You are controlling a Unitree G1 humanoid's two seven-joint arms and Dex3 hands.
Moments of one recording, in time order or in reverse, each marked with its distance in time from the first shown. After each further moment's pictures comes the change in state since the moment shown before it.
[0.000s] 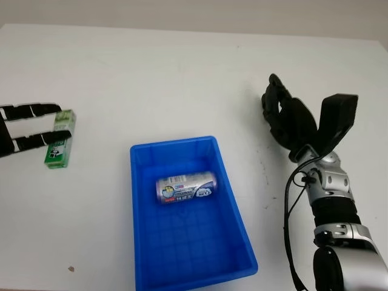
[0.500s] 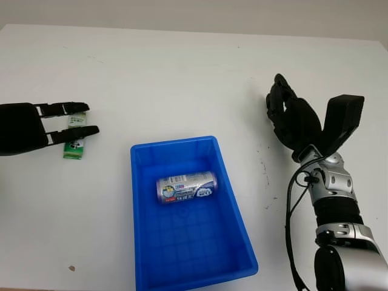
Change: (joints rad) left arm -0.183 -0.163 -0.229 0.191 -0.032 0.089 0.097; right arm 0.000 -0.006 -0.021 0.005 0.011 -0.006 0.009
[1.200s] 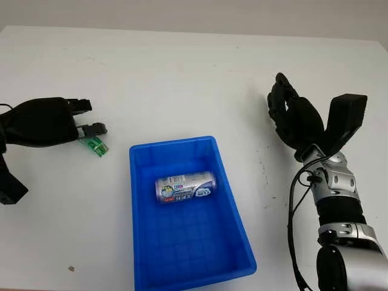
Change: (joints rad) left arm -0.133 -0.203 -0.237 0.187 -0.055 0.092 0.145; right arm 0.000 -0.014 -0.003 0.000 0.001 0.000 0.009
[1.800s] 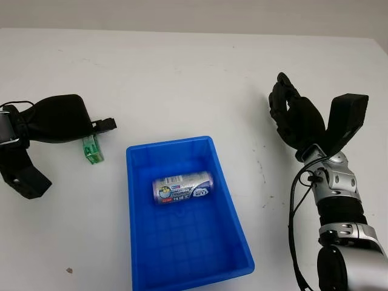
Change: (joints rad) left arm 0.002 -0.025 0.032 -0.019 -0.214 -0.032 -0.200; right arm 0.001 -0.003 0.000 -0.005 0.000 0.002 -0.022
